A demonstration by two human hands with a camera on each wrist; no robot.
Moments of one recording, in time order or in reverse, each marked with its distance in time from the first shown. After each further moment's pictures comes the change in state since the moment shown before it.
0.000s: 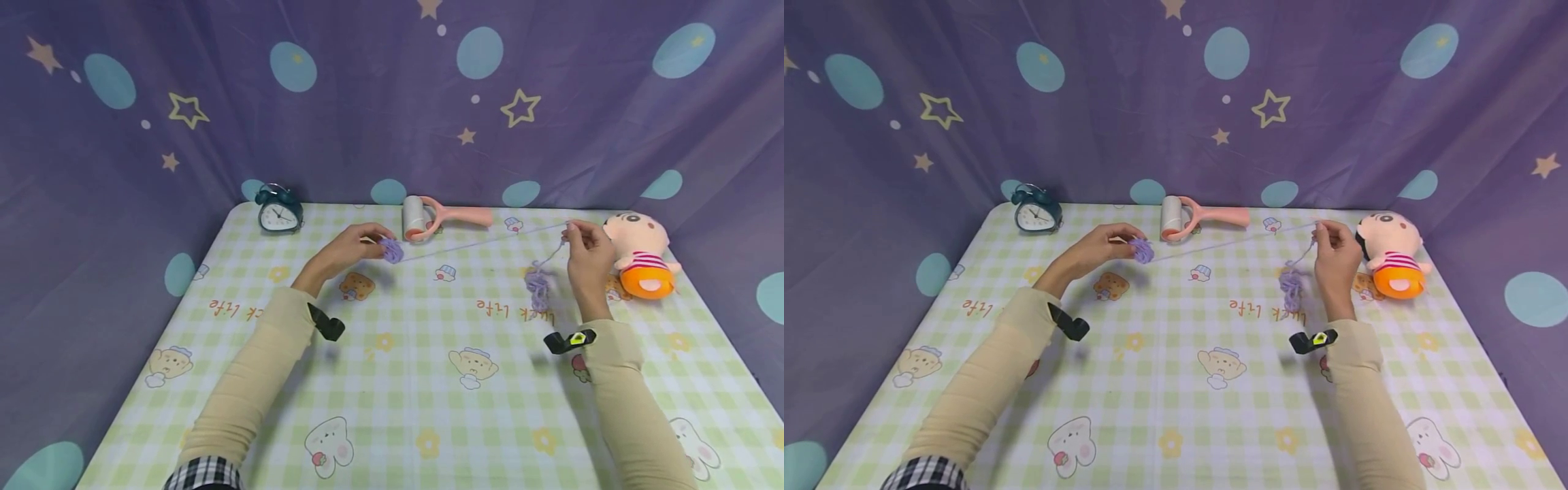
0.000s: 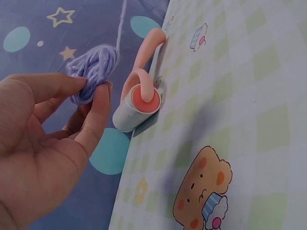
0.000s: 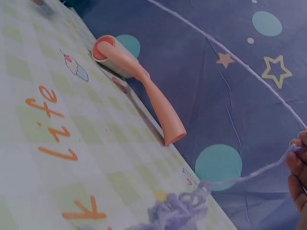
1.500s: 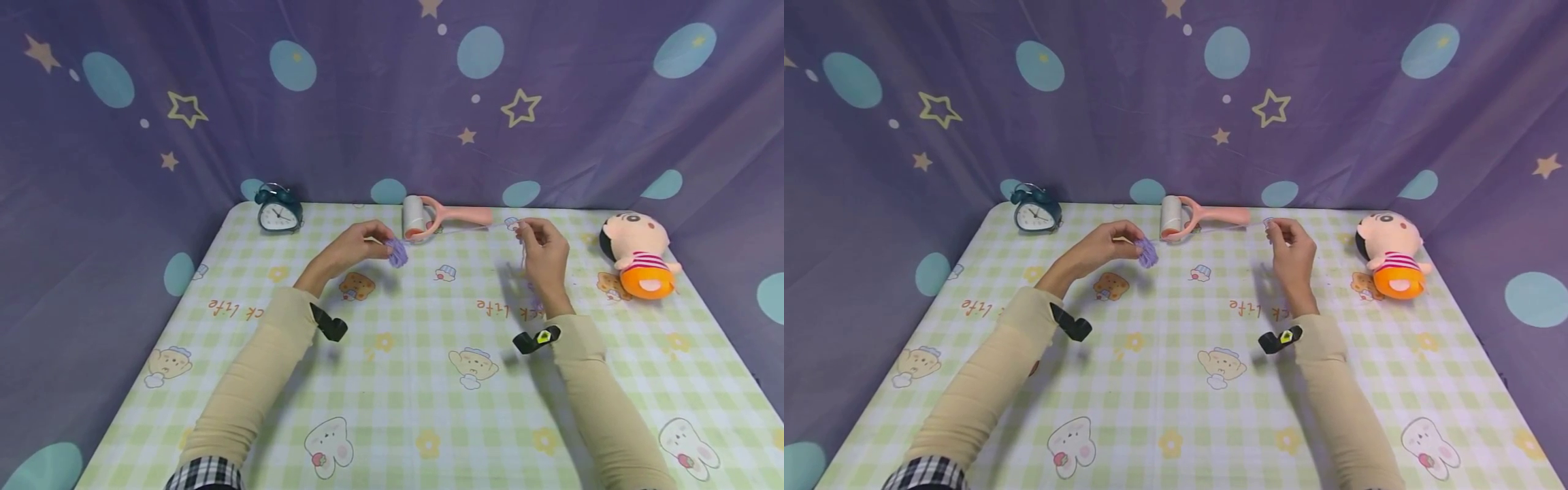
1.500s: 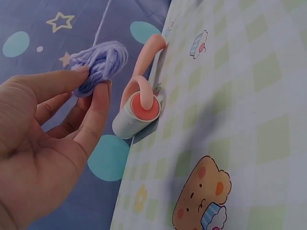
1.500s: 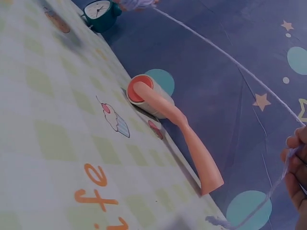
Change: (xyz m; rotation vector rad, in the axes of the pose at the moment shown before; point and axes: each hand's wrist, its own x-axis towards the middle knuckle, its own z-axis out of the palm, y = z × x) left_hand 0.004 0.002 0.005 -0.034 0.018 0.033; right_hand -0.021 -0.018 0.052 0.027 -0.152 -0.067
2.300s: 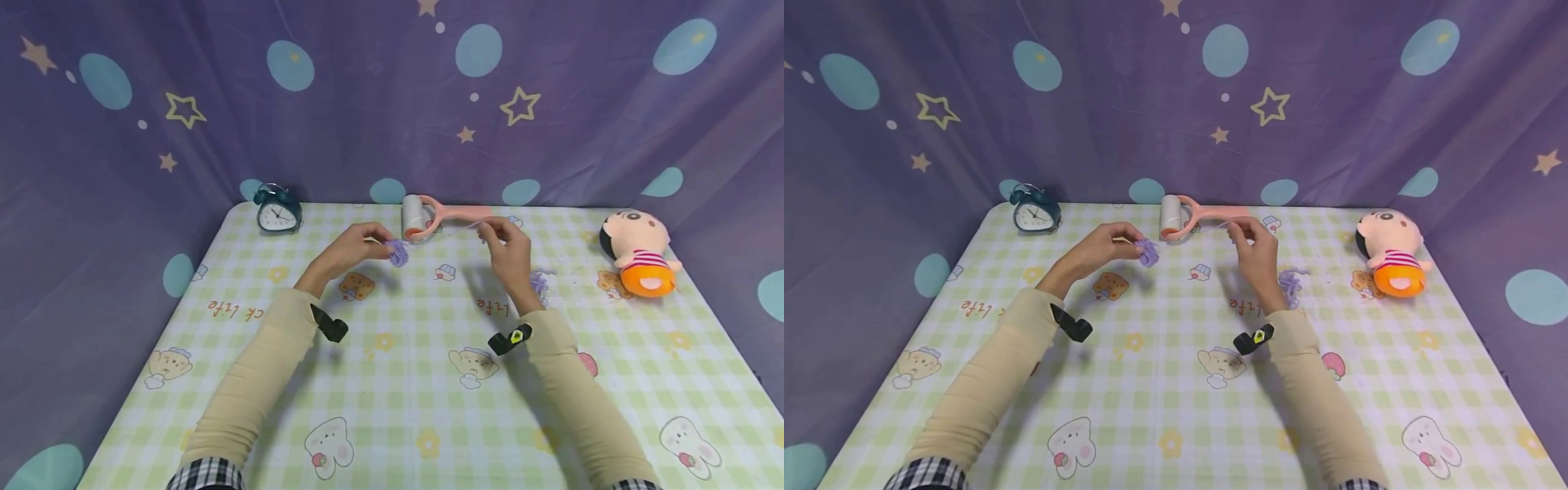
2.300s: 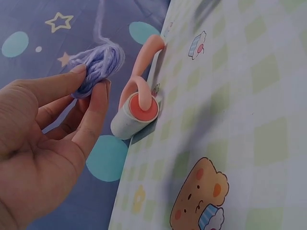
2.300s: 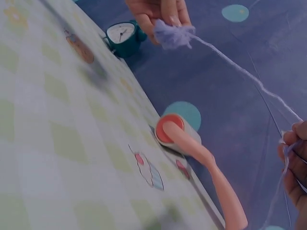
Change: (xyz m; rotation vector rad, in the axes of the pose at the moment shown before) left_hand 0.003 -0.004 0.002 0.005 0.012 -0.020; right_hand -0.014 -0.017 0.039 -0.018 -0.153 -0.085
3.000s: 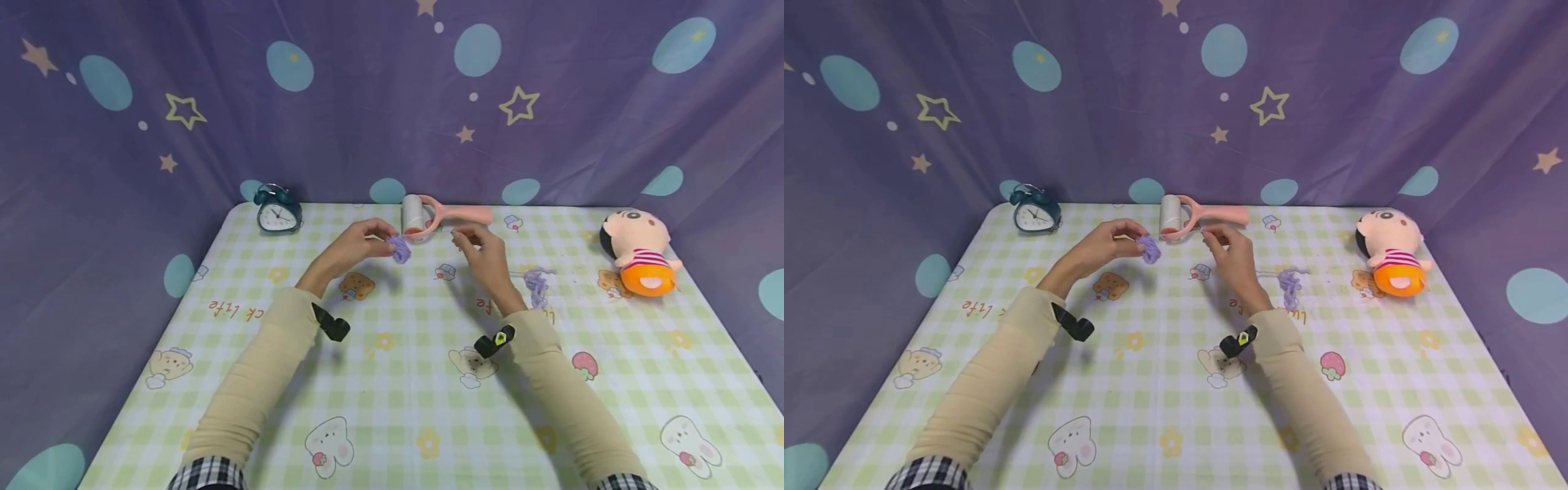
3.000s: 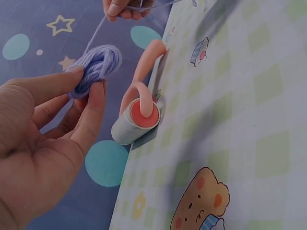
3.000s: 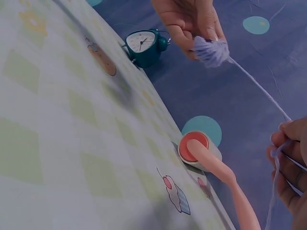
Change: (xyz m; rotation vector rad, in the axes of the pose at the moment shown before) left_hand 0.001 0.005 0.004 -0.038 0.019 0.022; right_hand -0.001 0.032 0.030 -0.054 -0.172 0.023
